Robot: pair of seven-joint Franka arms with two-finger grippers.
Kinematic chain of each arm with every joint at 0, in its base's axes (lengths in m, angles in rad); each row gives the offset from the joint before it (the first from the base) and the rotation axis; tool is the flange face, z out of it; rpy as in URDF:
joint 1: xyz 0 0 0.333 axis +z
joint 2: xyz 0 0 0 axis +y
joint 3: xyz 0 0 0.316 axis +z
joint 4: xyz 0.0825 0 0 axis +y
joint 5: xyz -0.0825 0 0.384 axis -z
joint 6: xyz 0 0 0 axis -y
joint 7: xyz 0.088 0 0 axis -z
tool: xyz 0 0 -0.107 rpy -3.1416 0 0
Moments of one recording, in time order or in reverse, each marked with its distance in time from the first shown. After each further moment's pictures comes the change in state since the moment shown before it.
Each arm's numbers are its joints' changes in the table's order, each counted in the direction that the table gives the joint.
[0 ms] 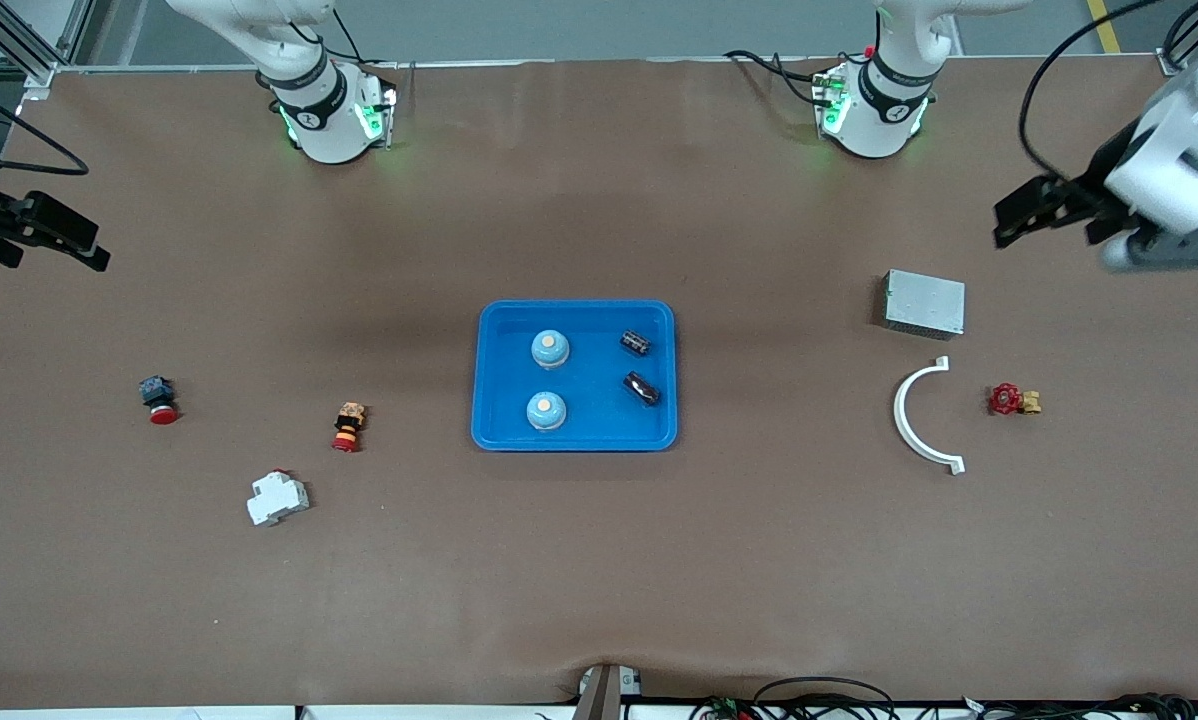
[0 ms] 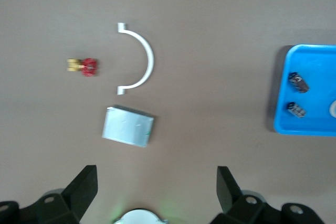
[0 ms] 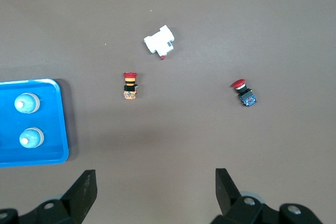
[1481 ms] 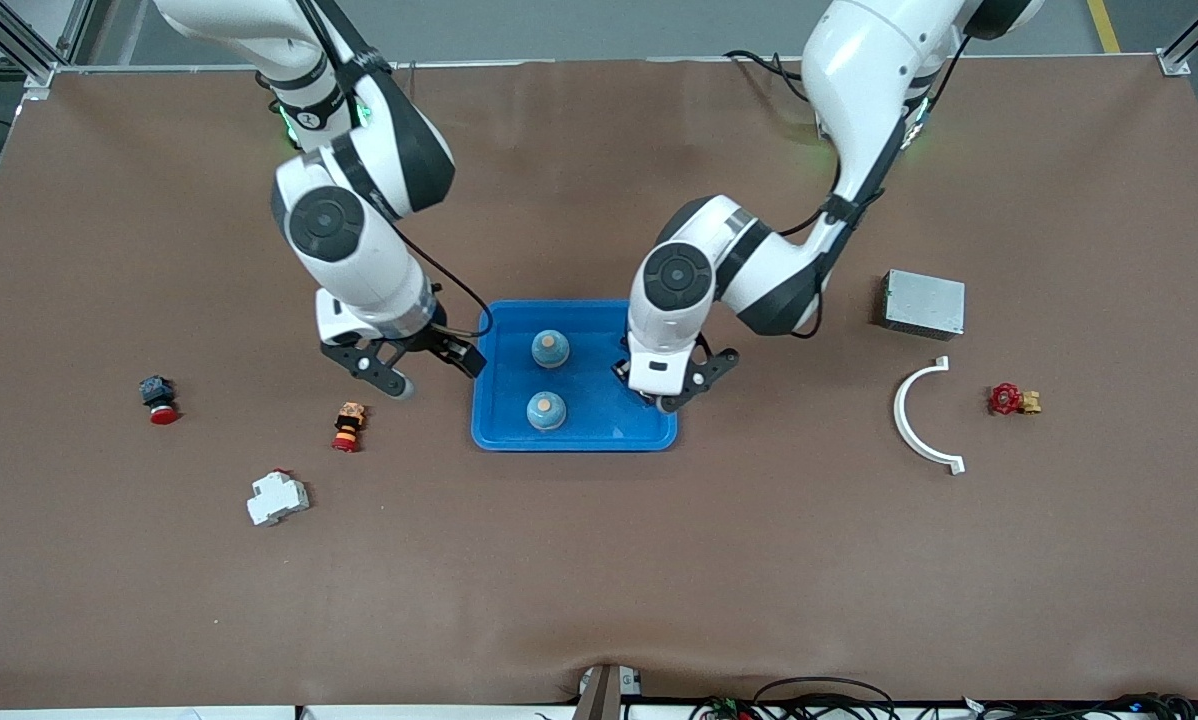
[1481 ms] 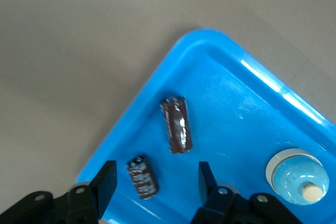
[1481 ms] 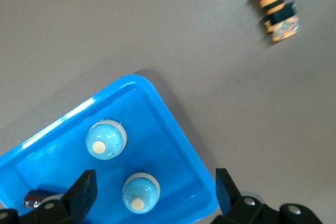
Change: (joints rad) left arm -0.524 0.604 -0.042 0.035 -0.072 0.696 -1.185; right arm 0.530 0.368 0.030 0.264 -0.002 0.648 1.026
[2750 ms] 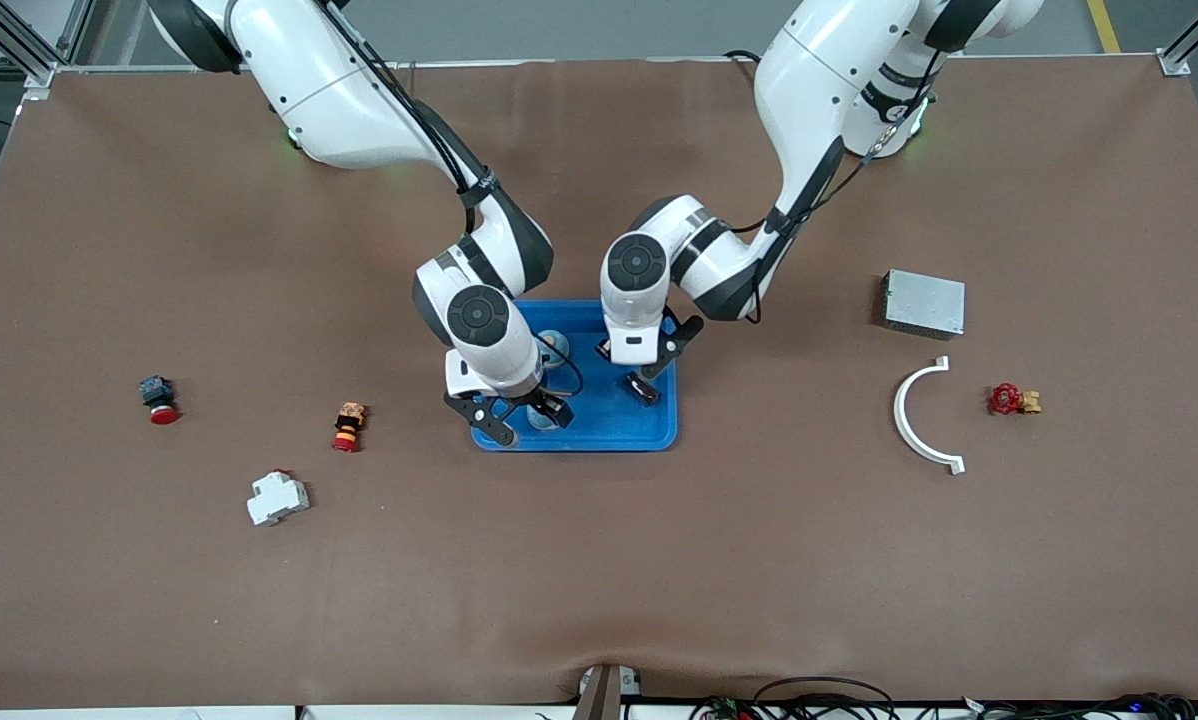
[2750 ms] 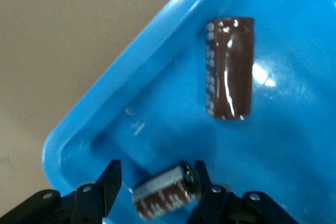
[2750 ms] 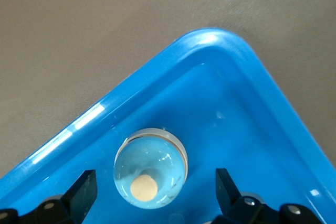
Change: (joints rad) left arm -0.083 0.022 -0.001 0.152 0.000 0.138 -0.207; right arm 0.127 0.411 -0.019 -0.247 0.027 0.195 0.187
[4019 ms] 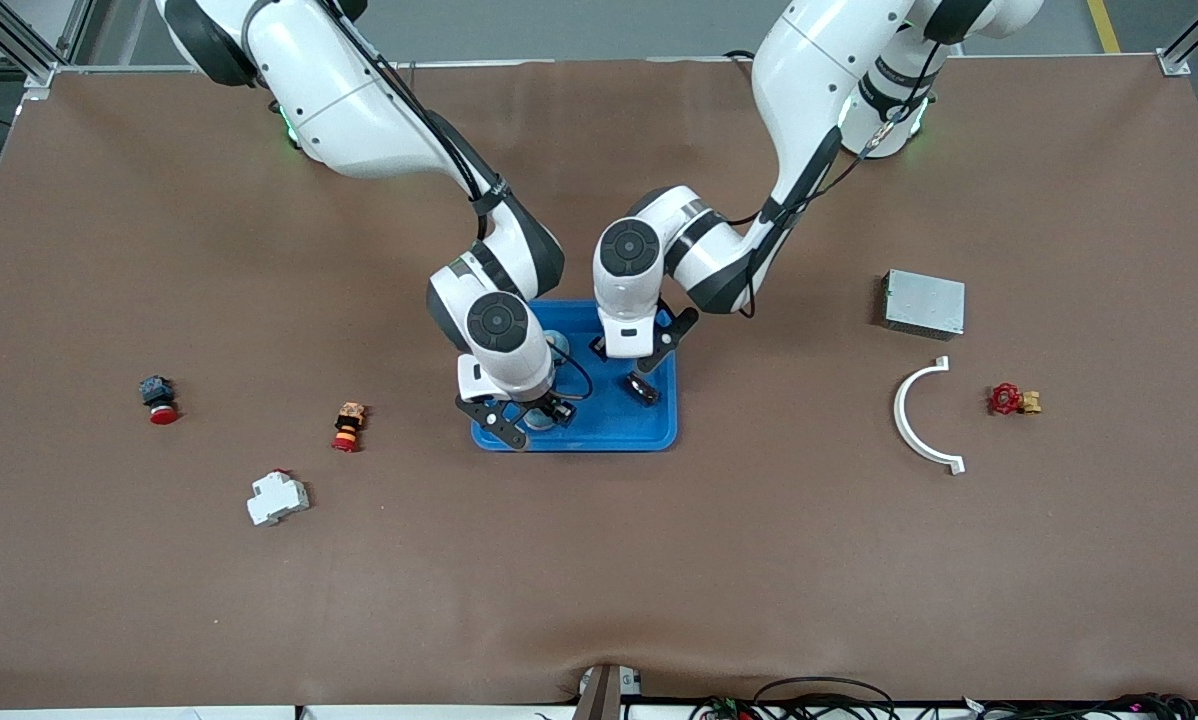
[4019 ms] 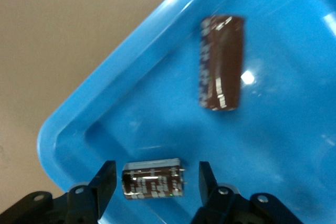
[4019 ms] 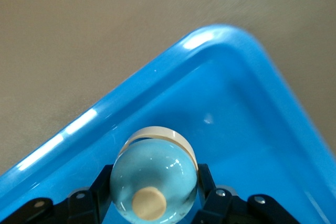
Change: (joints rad) left arm -0.023 0.004 0.006 0.008 -0.026 0.031 -0.085; right arm 0.013 0.028 -0.011 -0.129 0.031 -0.177 0.020
